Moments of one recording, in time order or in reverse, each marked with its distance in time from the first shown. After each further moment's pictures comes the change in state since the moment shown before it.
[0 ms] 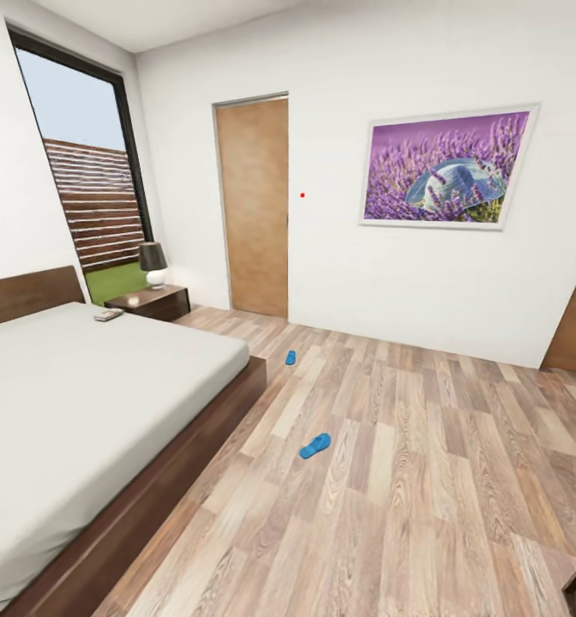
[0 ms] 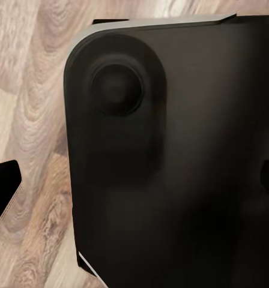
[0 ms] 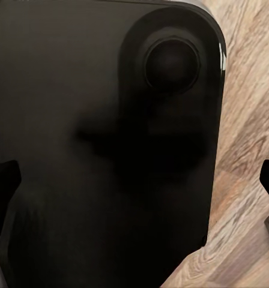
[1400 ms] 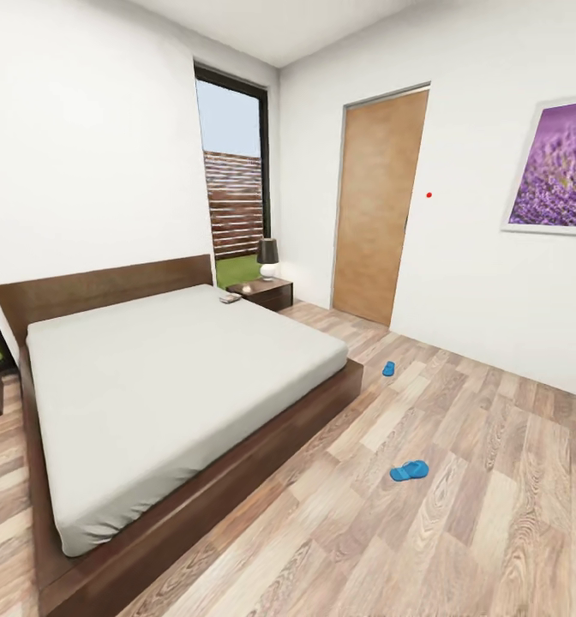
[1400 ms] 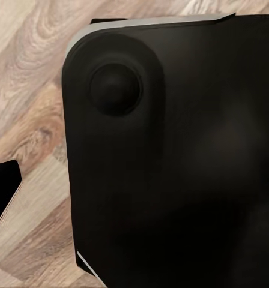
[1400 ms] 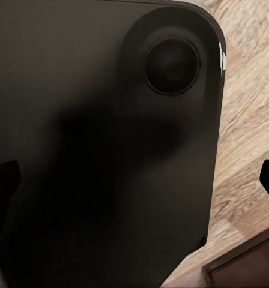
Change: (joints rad) left arm 0.000 -0.001 0.000 0.000 0.000 0.001 0.000; right arm 0.000 0.000 0.000 0.000 0.000 0.000 0.000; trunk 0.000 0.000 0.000
